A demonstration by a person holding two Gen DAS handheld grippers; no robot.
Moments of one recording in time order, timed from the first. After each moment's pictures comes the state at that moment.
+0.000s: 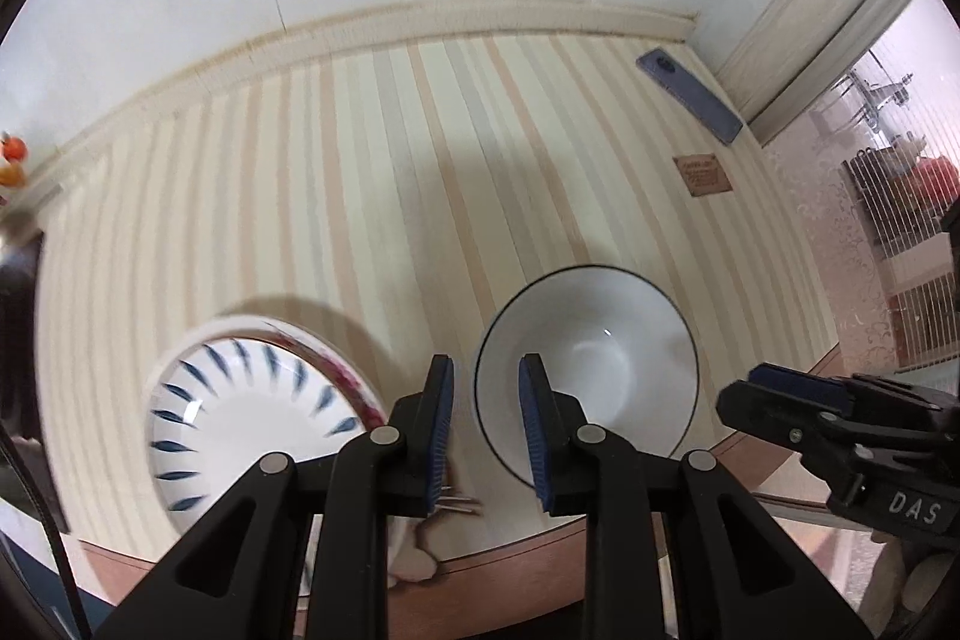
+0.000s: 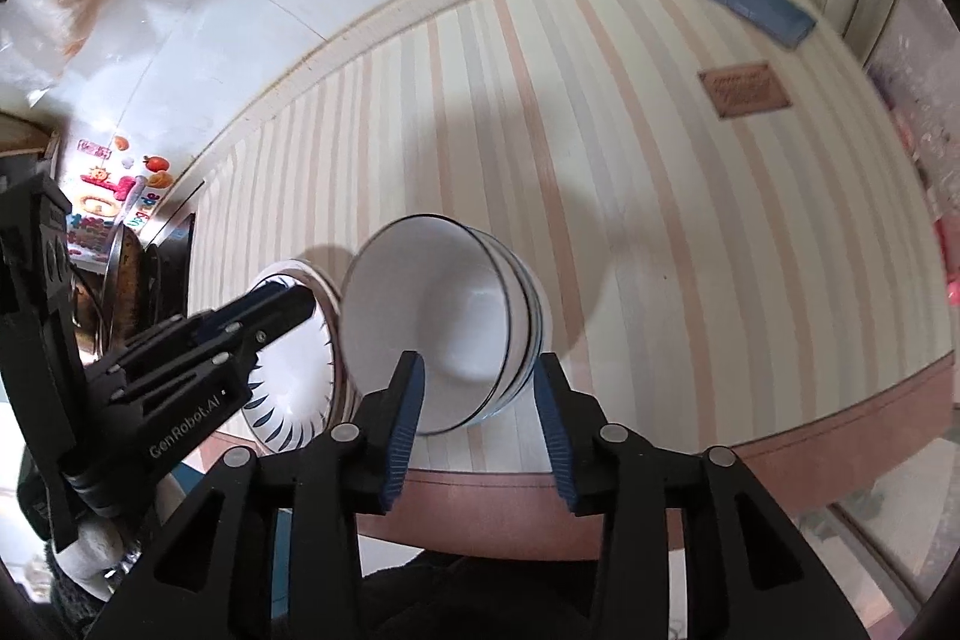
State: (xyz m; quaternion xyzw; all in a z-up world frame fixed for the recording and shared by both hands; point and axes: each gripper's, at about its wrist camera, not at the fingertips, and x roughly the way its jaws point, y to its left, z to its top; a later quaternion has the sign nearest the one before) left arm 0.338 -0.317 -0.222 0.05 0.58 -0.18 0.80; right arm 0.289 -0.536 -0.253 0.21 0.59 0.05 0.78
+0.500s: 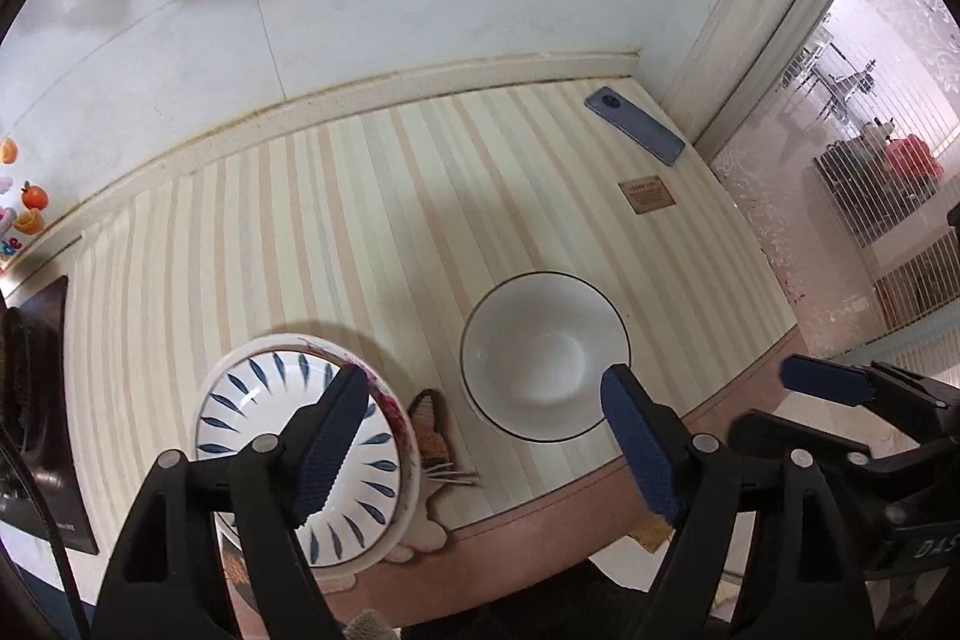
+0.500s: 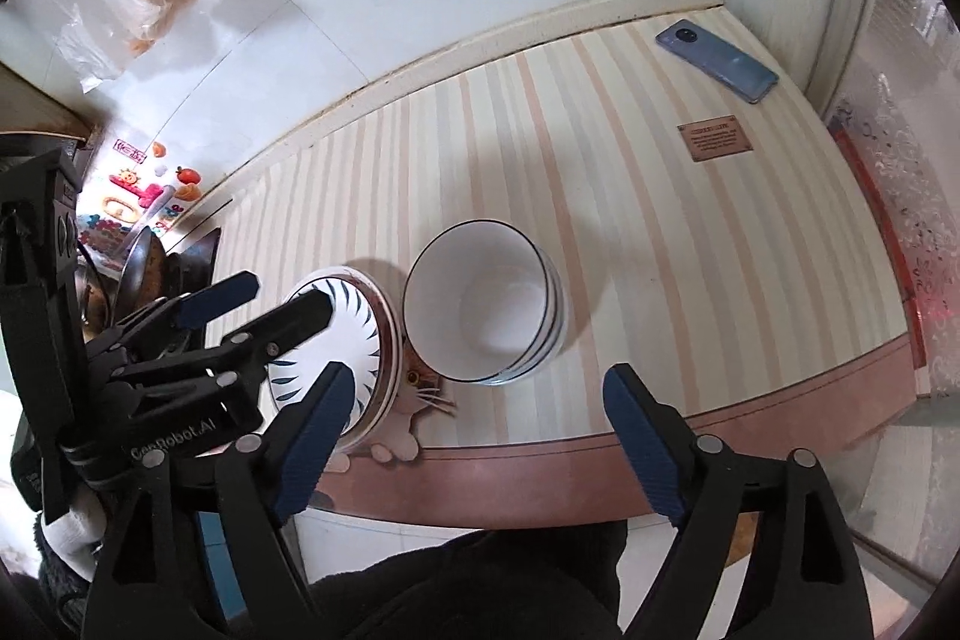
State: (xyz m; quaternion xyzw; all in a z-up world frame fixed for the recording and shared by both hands) left arm 0.304 -0.303 -0.169 0.06 0.53 -0.21 0.82; right arm 0.229 -0.518 -0.185 0.20 0.54 0.03 0.82
